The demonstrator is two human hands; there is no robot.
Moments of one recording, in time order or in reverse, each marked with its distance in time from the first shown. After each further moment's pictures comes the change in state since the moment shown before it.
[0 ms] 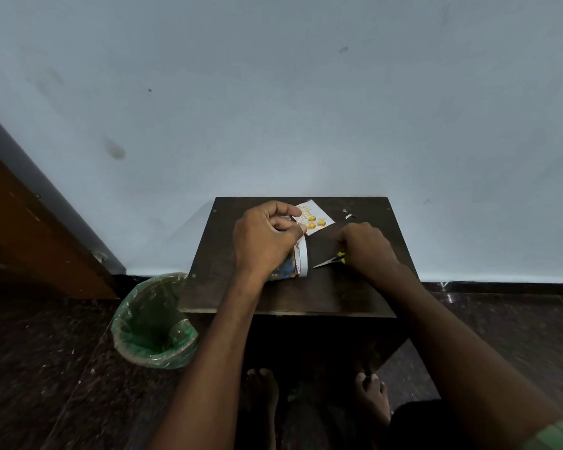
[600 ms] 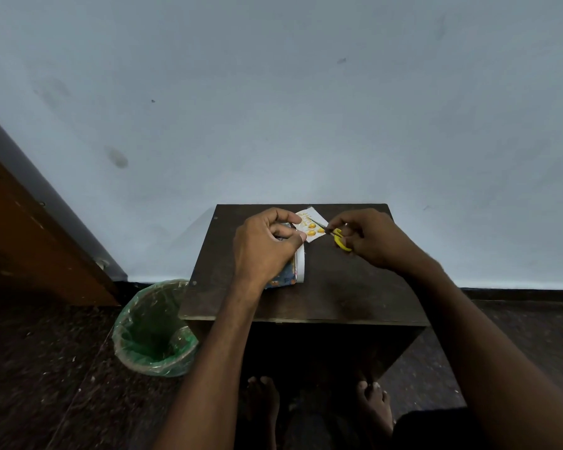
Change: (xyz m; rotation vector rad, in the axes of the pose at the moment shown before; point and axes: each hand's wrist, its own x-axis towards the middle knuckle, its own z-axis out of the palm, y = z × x) left_hand 0.001 -0.002 -0.002 0.021 -0.018 0.028; right_hand -0.004 0.007 -0.047 0.496 0.021 -0.155
